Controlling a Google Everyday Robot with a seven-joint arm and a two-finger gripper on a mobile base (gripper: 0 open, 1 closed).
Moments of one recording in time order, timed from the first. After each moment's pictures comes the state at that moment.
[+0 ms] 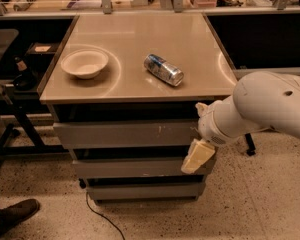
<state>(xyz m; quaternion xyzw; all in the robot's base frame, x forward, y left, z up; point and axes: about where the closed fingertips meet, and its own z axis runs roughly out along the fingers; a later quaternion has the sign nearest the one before) 0.495 -0.119 0.756 -0.59 0.77 0.03 0.26</state>
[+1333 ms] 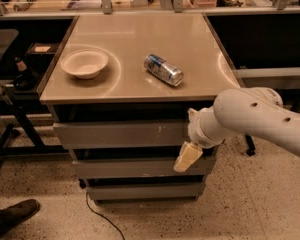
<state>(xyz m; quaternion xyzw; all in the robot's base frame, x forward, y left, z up) 0.530 -0.111 0.702 -0.59 0.77 0.02 0.26</state>
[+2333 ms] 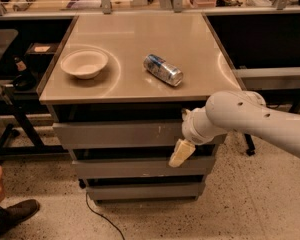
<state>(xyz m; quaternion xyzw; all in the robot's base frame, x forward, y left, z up) 0.565 -0.099 0.669 -0.60 0.75 0.04 0.28</state>
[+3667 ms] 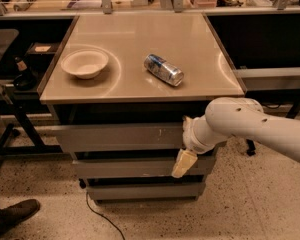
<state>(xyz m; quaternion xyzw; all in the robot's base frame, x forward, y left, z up) 0.543 -0.104 0.636 -0.61 0.75 0.06 0.24</state>
